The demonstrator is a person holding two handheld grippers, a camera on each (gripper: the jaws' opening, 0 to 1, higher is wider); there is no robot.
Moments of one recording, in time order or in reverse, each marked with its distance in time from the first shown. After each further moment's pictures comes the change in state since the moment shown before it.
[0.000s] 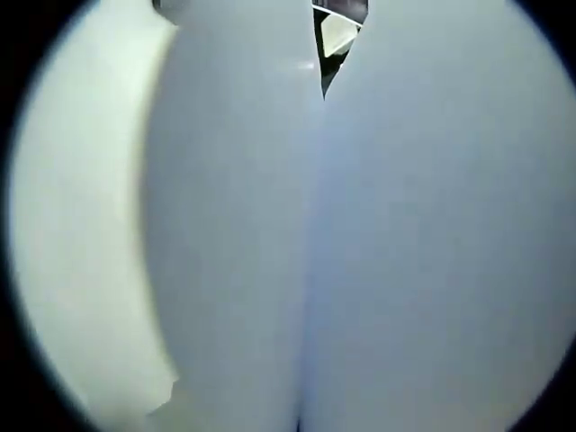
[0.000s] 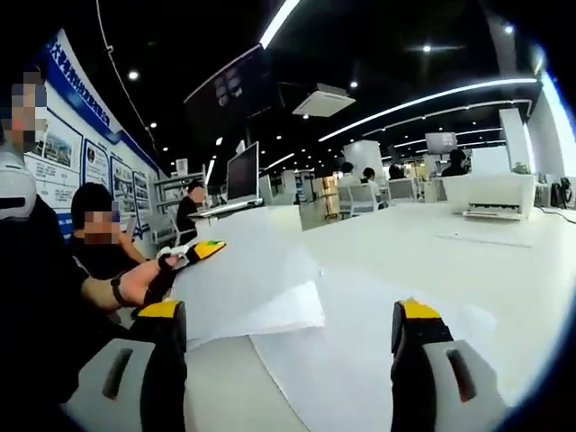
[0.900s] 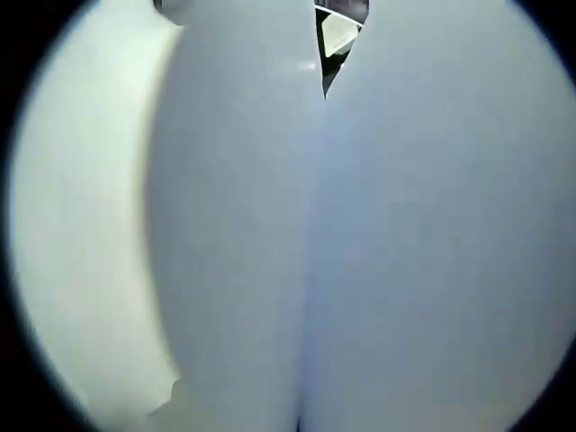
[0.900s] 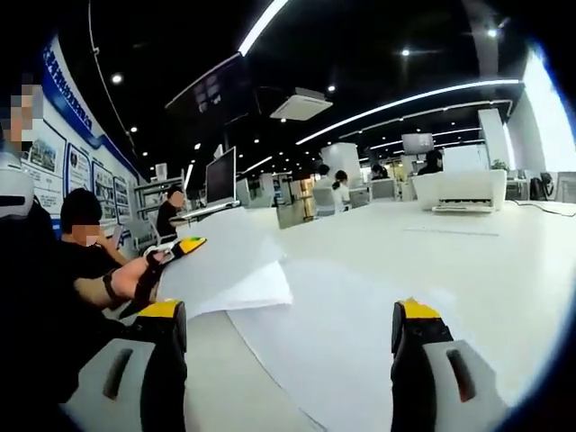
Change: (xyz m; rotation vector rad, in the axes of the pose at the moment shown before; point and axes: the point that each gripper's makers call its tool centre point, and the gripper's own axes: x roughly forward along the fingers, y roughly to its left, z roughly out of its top) left arm 0.000 0.000 0.000 -0.002 0.000 0.005; right arm -0.040 -0.028 -0.010 0.032 -0.012 -0.111
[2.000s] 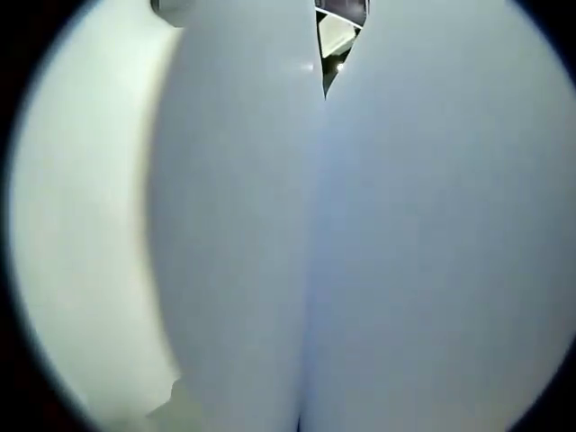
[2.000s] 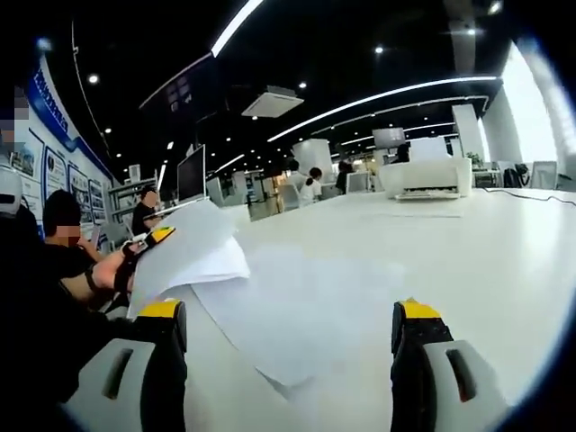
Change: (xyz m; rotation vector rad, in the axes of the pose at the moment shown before) left arm -0.001 -0.002 0.001 0.006 -0.003 -0.015; right arm -0.031 -0.035 -0.023 0.034 0.020 -0.129
